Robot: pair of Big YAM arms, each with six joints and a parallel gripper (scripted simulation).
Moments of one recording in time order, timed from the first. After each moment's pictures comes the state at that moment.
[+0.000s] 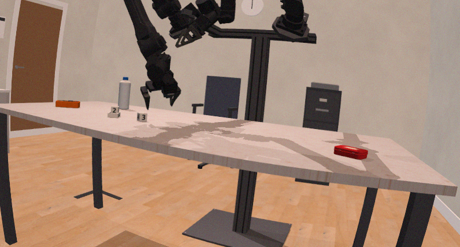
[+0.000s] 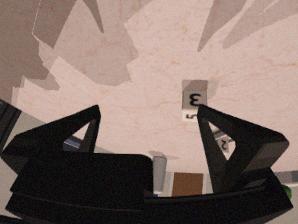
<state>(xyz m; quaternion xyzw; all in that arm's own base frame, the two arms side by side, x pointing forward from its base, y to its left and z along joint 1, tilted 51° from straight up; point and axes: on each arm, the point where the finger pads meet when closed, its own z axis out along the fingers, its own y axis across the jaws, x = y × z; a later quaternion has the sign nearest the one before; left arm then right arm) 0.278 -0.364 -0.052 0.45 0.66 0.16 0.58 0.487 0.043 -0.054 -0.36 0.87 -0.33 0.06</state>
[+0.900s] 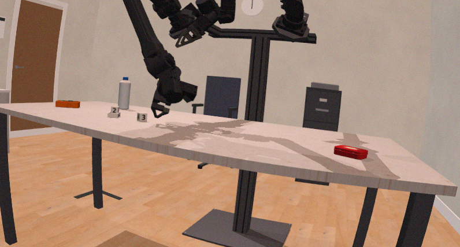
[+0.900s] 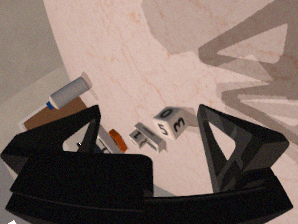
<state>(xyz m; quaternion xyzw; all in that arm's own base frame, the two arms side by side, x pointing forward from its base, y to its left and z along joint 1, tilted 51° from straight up) 0.278 -0.364 -0.052 0.45 0.66 0.16 0.58 0.478 0.027 -0.066 -0.69 0.57 -0.31 -0.31</state>
